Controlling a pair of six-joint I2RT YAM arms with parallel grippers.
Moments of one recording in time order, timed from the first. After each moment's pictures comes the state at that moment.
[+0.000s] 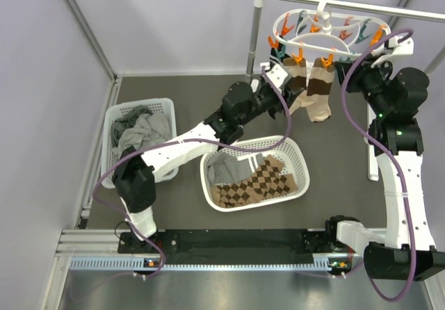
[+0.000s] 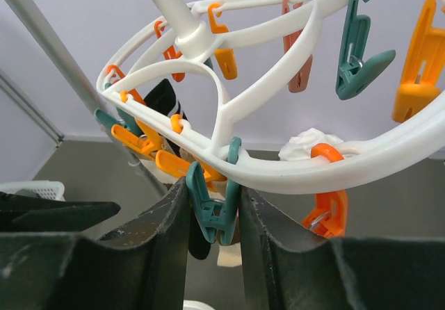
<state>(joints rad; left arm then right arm) -0.90 1.79 1.58 0.44 0.10 0.07 -0.05 1.06 1.34 -0.21 -0.31 0.22</state>
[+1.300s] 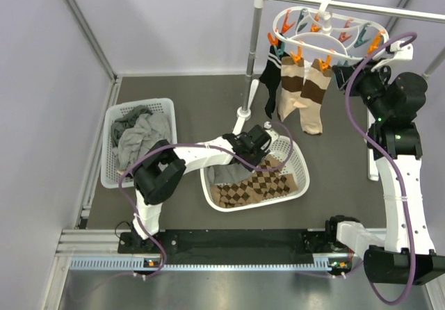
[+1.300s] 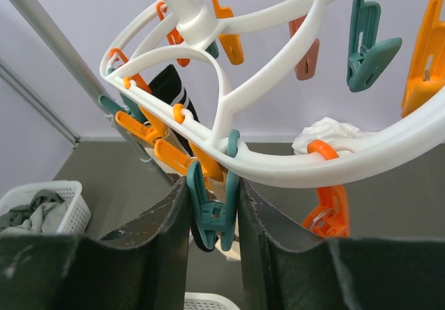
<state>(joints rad) -0.94 1.95 1.36 -0.41 -0.13 -0.08 -0.05 1.03 1.30 -0.20 -0.31 0.30</state>
